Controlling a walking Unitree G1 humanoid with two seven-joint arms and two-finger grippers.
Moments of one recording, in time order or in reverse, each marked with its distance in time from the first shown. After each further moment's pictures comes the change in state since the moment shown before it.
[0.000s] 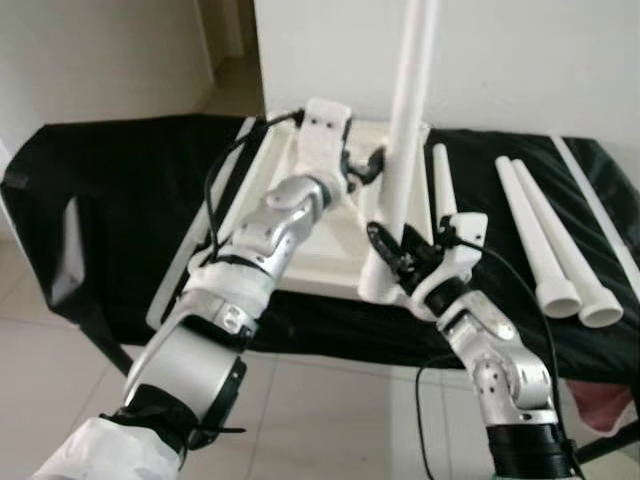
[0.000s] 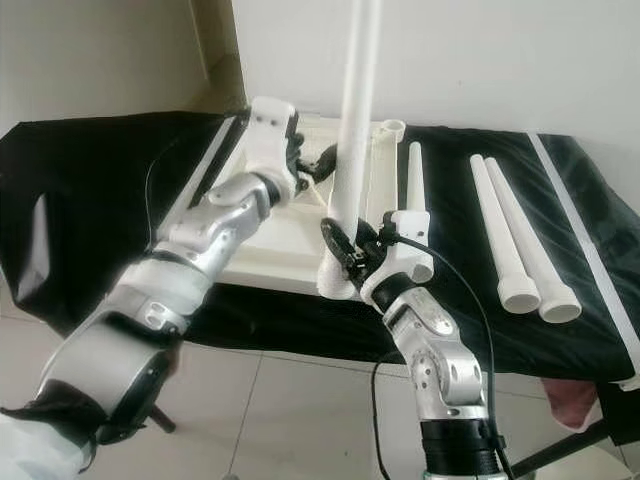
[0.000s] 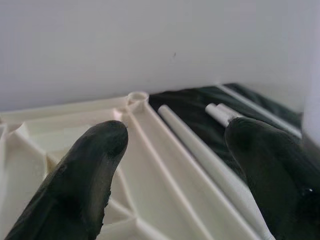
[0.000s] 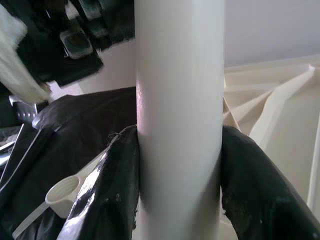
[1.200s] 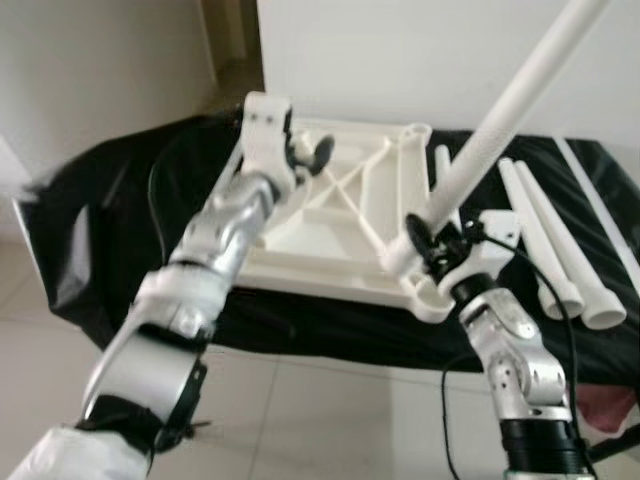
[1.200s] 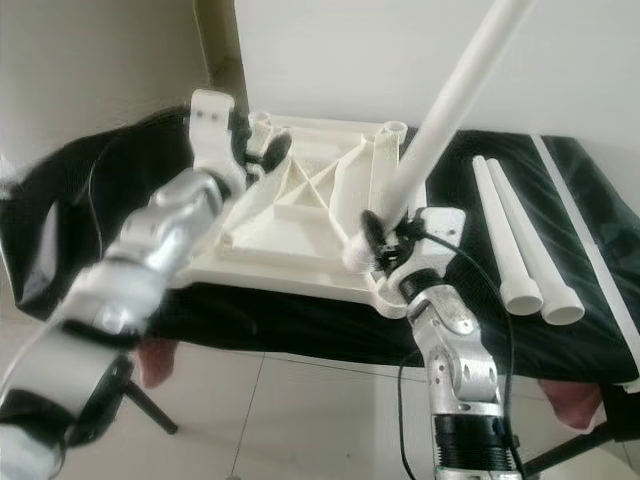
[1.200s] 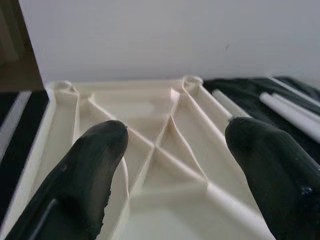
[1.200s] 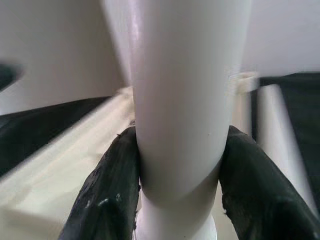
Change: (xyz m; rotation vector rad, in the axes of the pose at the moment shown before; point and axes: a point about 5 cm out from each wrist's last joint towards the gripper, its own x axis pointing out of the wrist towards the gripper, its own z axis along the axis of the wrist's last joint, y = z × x) left arm -0.049 0.061 -0.028 0.009 0.038 0.173; right arm -0.020 -0.044 0.016 -0.184 -0.068 -0.330
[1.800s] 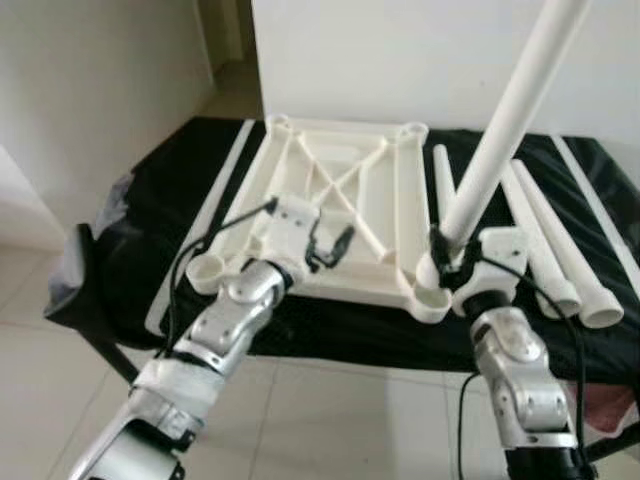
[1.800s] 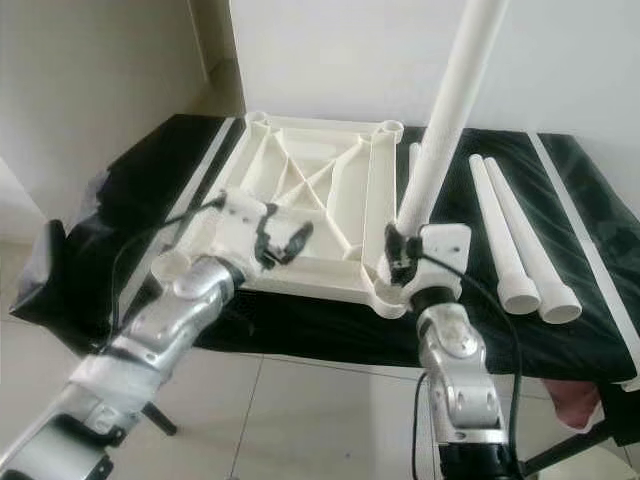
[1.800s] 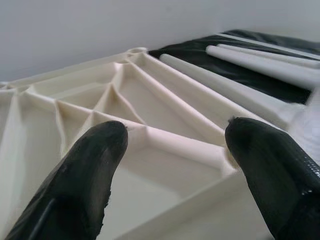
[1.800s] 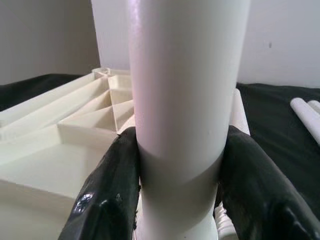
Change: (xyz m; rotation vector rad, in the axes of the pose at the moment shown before) left arm -0.044 -0.056 -0.057 0.179 0.031 -0.204; right arm -0.024 0.010 -0.013 -0.191 0.007 -0.057
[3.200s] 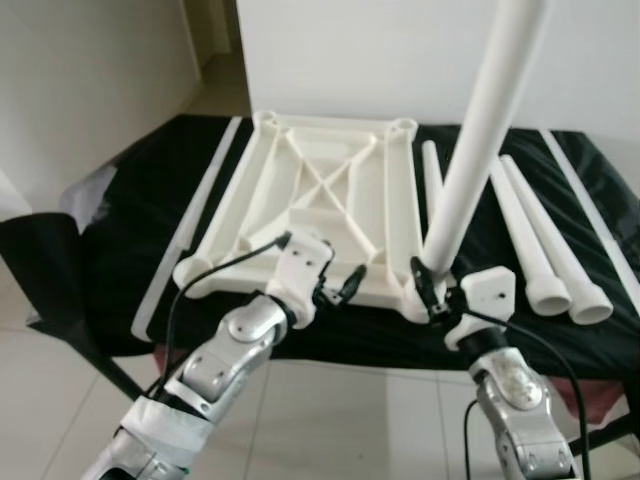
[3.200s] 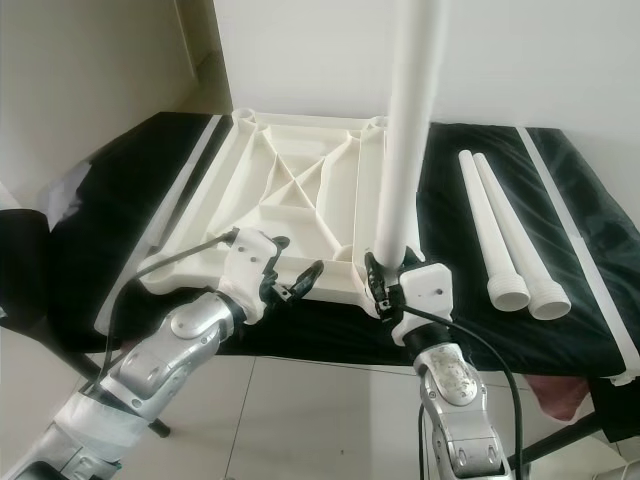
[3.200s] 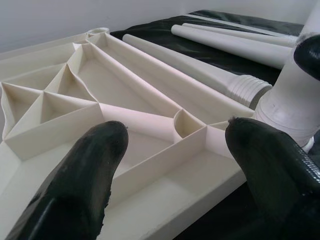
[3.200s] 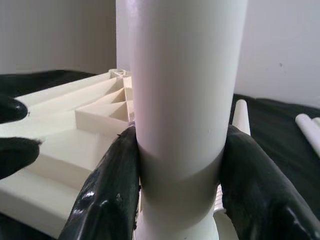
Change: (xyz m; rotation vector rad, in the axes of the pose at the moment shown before) left arm -0.021 -0.022 -0.006 -0.028 0.046 -0.063; right arm -0.027 0.006 -0.012 -0.040 -0.024 0.096
